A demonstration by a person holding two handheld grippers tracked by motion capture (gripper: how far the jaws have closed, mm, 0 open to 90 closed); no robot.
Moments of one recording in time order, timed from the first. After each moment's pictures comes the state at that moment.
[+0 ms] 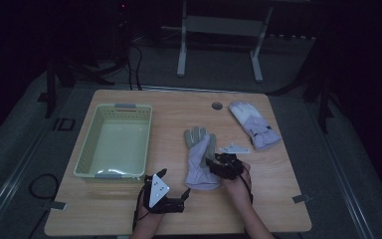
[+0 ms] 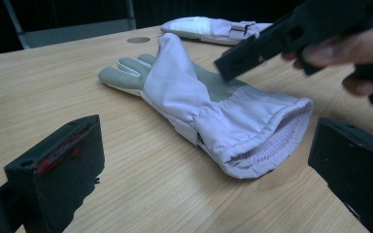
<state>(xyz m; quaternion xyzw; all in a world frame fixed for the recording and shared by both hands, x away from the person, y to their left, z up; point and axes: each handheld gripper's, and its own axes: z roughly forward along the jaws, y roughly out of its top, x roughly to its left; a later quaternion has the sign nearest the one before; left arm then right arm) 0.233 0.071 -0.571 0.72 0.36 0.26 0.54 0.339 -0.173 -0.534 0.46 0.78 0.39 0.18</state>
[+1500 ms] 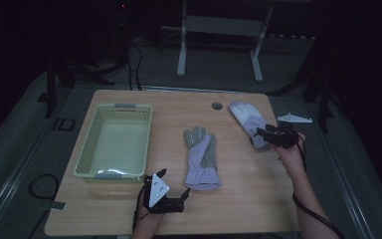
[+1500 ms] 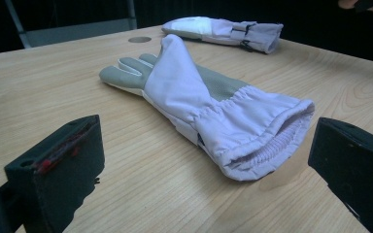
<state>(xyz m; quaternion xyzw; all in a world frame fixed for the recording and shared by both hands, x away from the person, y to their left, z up) 0.233 0.071 -0.571 0.71 0.36 0.26 0.54 0.425 -0.339 -0.478 0.47 0.75 0.41 0.22</state>
